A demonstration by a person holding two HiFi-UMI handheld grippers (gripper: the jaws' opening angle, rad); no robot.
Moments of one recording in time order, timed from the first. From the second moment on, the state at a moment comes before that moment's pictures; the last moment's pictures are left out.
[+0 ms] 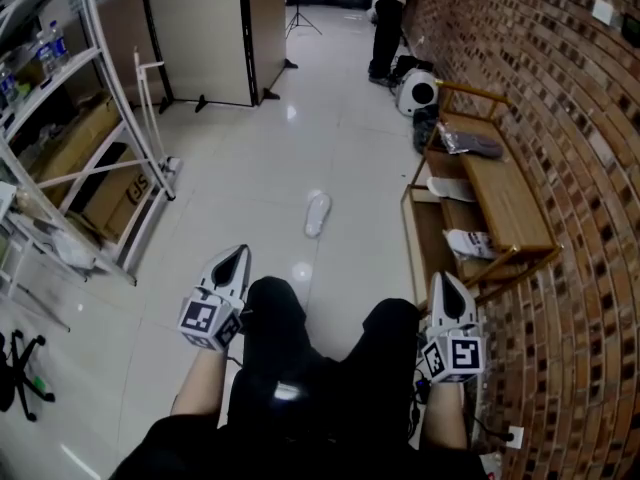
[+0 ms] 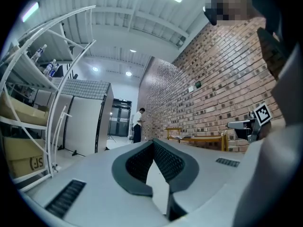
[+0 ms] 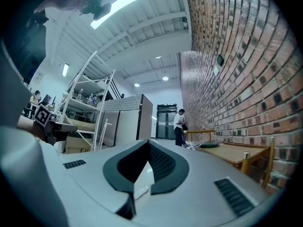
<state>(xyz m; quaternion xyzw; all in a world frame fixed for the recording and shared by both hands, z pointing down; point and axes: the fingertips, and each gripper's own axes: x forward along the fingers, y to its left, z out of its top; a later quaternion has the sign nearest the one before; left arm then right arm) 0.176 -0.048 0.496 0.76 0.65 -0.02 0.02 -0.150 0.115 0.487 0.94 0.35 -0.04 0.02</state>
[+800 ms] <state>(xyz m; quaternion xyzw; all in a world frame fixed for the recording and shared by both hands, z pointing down) 0.245 0.041 0.520 0.76 0.65 -0.04 0.02 -0.048 0.201 0.518 0.95 0.30 -0.01 0.01</state>
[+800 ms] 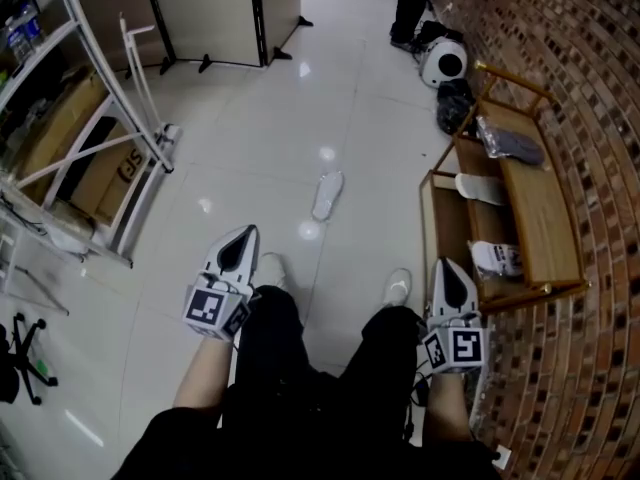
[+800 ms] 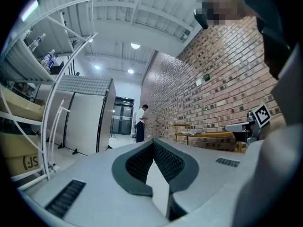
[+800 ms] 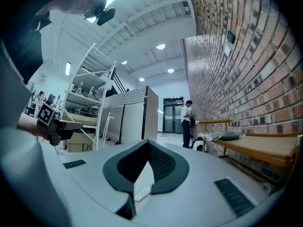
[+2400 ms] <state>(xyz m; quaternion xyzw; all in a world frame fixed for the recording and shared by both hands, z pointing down) 0.181 0.284 0.479 0.61 0.79 -0.04 0.04 -0.127 0.295 0.477 0.88 0.47 -0.02 0.04</state>
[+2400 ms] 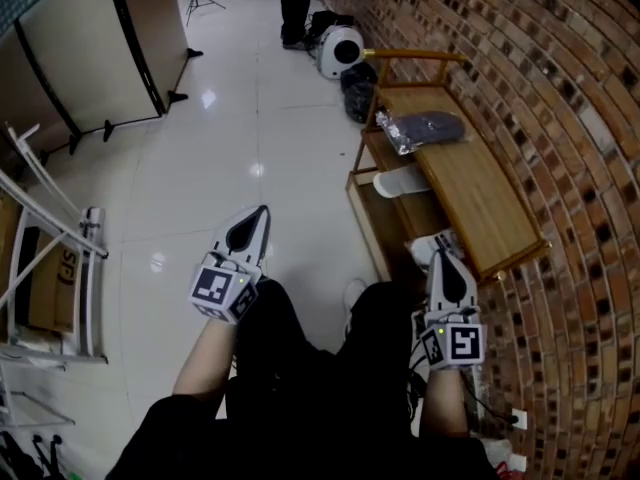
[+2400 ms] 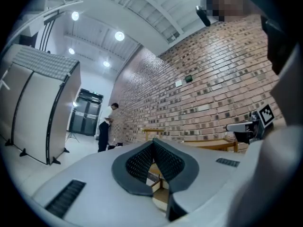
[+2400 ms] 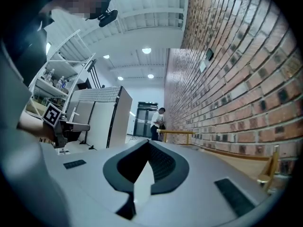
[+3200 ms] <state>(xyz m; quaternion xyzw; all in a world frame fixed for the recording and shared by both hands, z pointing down) -0.023 0.316 0.480 0.45 0.89 -0.02 0.02 -0.294 0.250 0.477 0.80 0.60 -0.05 0.04</state>
